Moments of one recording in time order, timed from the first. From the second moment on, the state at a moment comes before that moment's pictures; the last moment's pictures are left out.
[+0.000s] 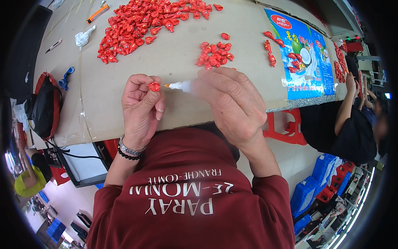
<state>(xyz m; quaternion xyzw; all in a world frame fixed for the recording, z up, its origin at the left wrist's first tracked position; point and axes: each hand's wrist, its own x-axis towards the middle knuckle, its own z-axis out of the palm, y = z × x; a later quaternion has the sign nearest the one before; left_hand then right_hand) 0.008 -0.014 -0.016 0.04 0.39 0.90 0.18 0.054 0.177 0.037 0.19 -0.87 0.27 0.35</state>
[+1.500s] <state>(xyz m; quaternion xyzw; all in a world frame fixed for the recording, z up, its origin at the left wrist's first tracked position) 0.009 -0.012 -0.026 0.04 0.33 0.91 0.24 0.056 0.181 0.038 0.16 -0.87 0.31 0.35</state>
